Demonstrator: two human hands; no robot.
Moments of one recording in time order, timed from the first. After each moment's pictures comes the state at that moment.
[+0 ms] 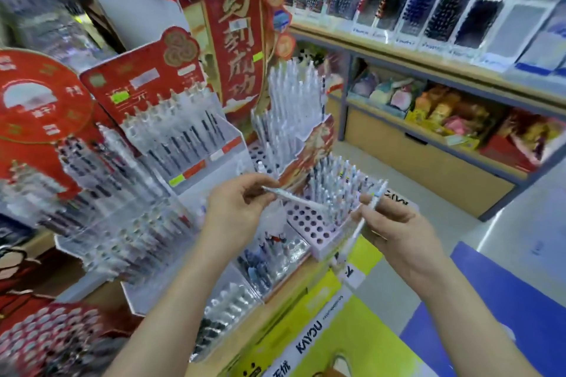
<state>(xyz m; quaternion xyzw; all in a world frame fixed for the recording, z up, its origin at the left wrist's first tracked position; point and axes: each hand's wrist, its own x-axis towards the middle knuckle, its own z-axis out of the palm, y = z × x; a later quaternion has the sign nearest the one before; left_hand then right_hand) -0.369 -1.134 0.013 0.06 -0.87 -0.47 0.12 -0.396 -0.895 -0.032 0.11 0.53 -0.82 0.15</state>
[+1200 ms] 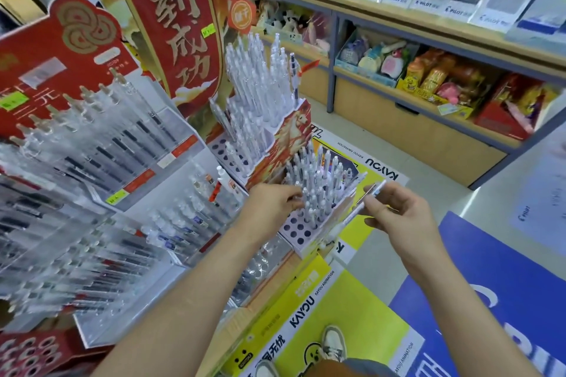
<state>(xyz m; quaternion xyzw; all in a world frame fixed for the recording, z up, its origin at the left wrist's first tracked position) -0.461 -1.085 -0.077 -0.05 -0.96 -0.26 -0.06 -0.439 -0.862 -0.070 0.08 0.68 -0.72 0.07</state>
